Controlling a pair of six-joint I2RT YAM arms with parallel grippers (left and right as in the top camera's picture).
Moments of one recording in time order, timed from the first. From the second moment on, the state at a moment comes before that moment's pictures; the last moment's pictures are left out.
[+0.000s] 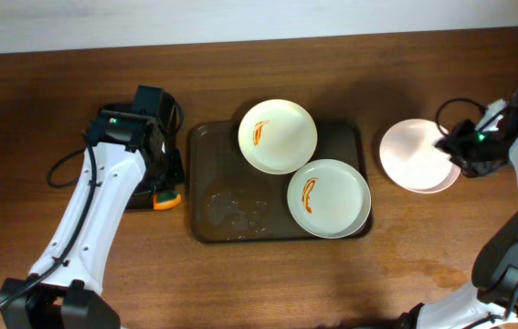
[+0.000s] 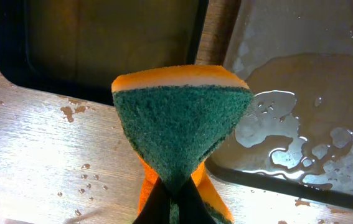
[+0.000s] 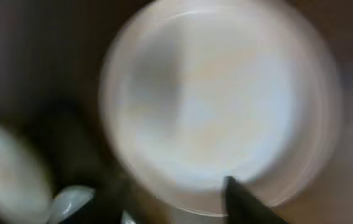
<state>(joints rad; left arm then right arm) -0.21 1.65 1.47 -1.29 -0.10 -0.41 -0.49 1.80 1.37 -0.87 -0.43 0.20</state>
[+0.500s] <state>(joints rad) -0.21 1.64 1.46 -1.27 -0.06 -0.40 0.24 2.11 1.46 -0.55 -0.12 0.26</state>
